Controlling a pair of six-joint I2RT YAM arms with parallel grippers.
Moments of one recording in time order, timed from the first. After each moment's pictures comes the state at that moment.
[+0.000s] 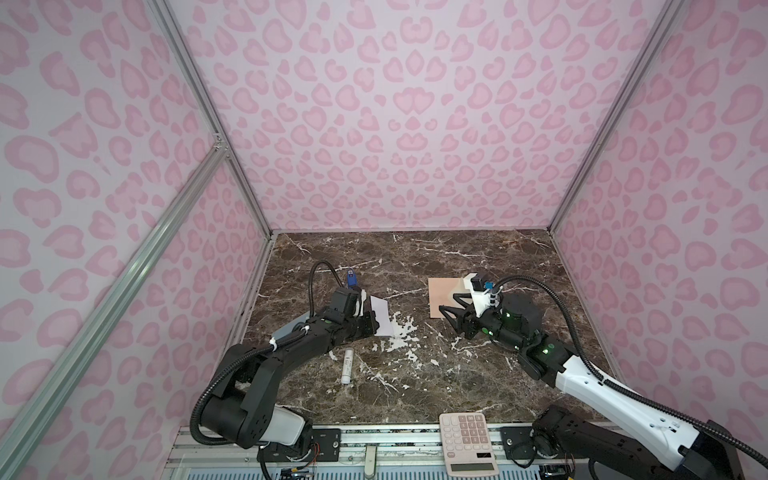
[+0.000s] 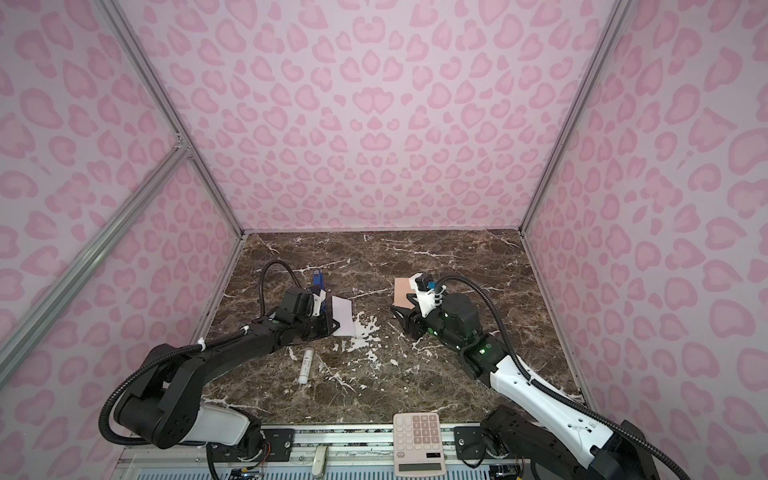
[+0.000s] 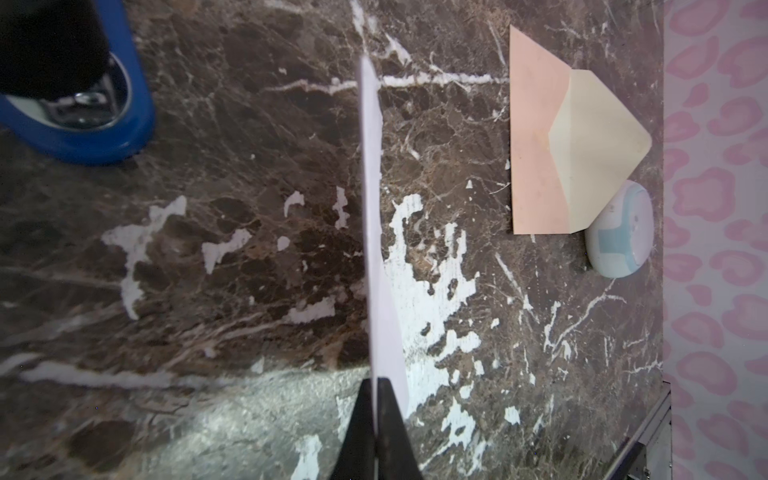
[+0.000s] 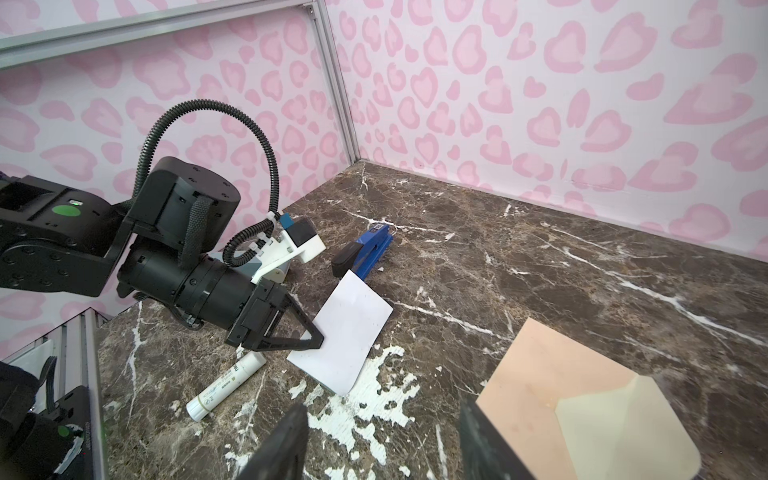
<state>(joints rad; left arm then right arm) -0.41 1.46 0.67 -0.12 0.32 -0.60 0.63 0.97 0.63 0.04 -0.19 0.15</state>
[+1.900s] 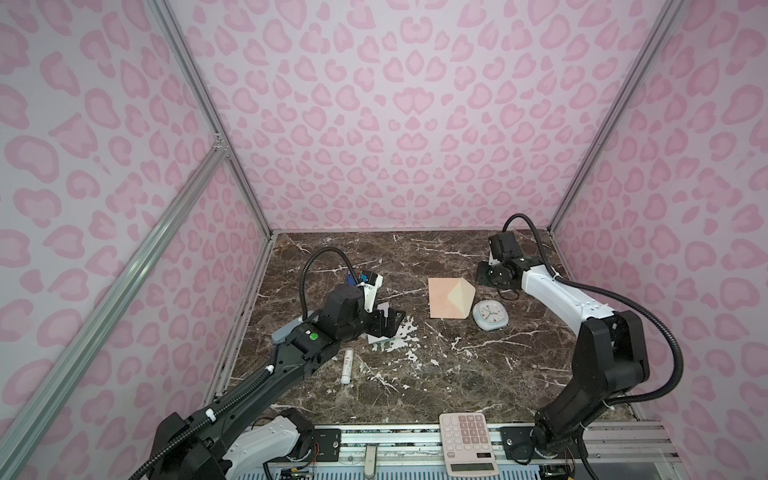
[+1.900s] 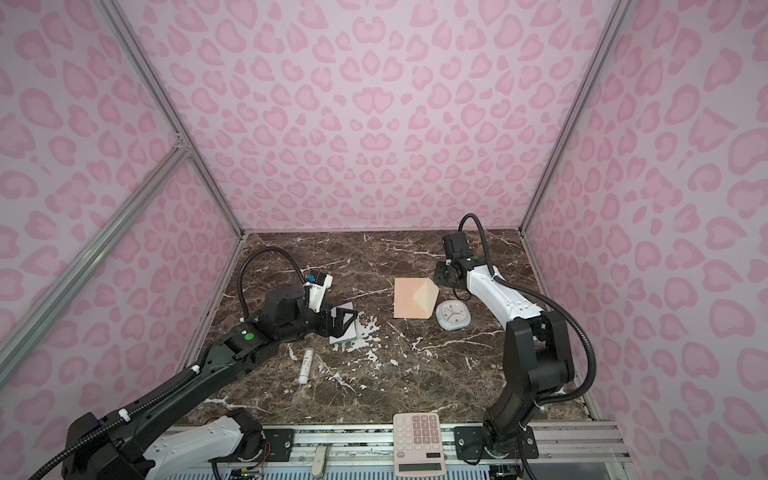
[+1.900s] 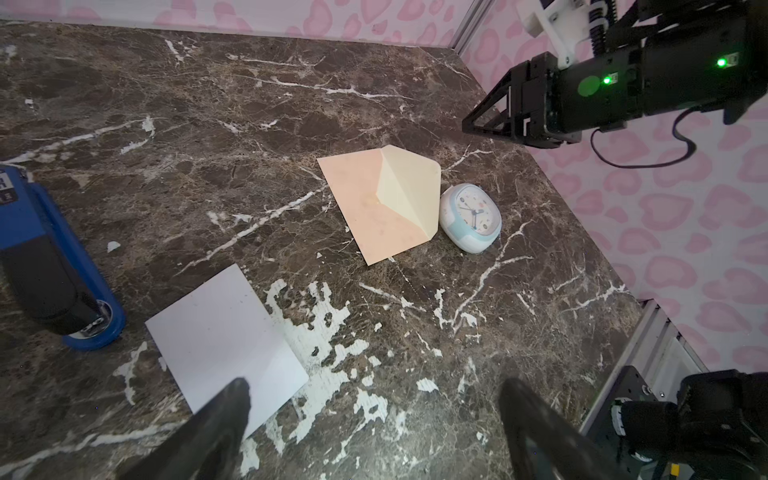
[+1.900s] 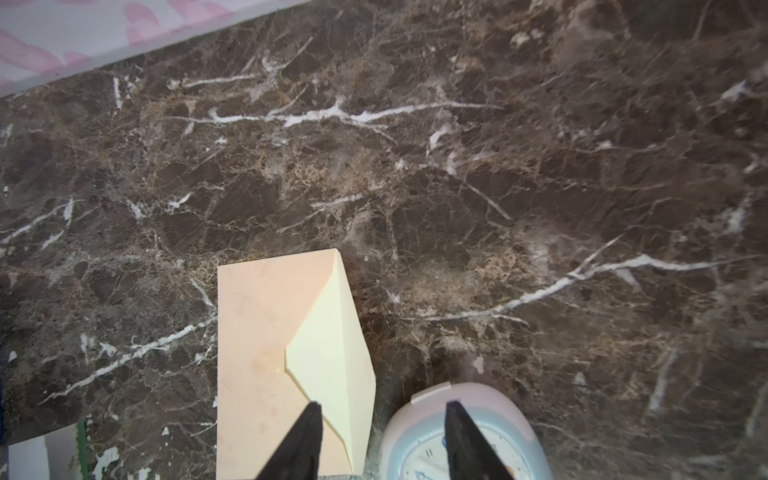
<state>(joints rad) -0.63 1.06 0.80 -0.29 0.16 -0.37 0.24 1.72 1.32 -0.62 0.04 0.41</state>
